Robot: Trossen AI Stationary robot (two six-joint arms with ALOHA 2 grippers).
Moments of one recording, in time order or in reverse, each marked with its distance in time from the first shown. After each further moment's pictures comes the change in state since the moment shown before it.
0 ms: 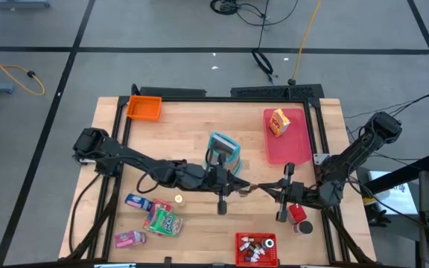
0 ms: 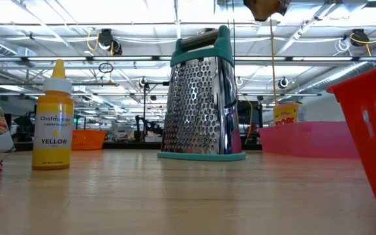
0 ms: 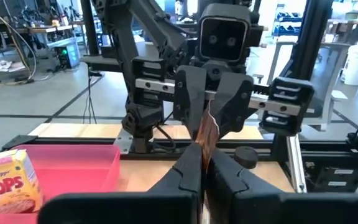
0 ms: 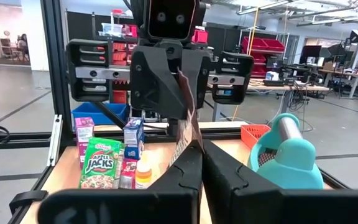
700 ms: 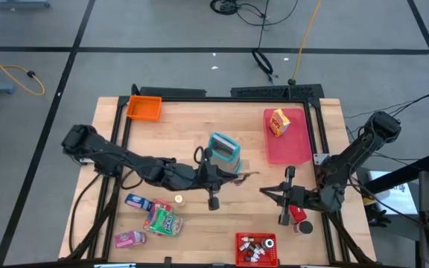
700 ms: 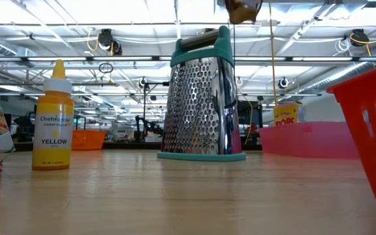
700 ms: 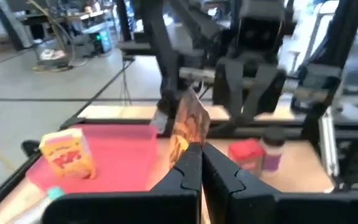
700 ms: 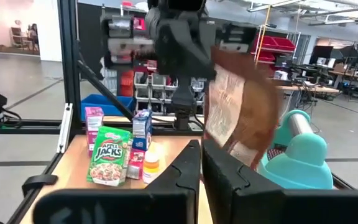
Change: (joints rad) left arm -0.047 -0.122 0.000 -0.232 -0.181 0.010; right arm 0.041 0.000 0.000 -0.048 0.002 0.007
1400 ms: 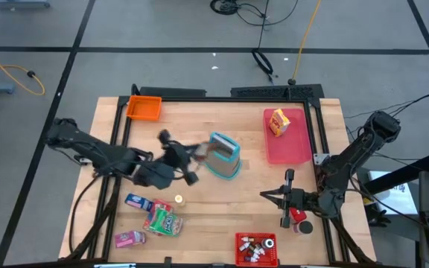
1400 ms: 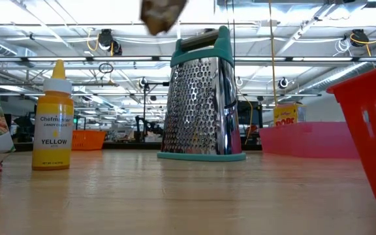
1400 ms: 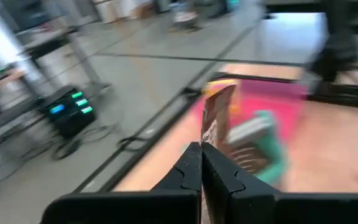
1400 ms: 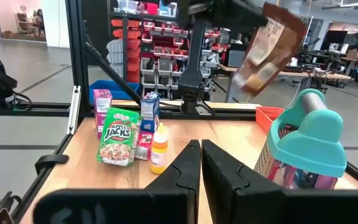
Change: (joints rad) left arm -0.054 -0.253 -0.001 -0.639 -0.579 -0.260; right arm 0.021 0.000 0.000 -0.128 -0.001 0.115
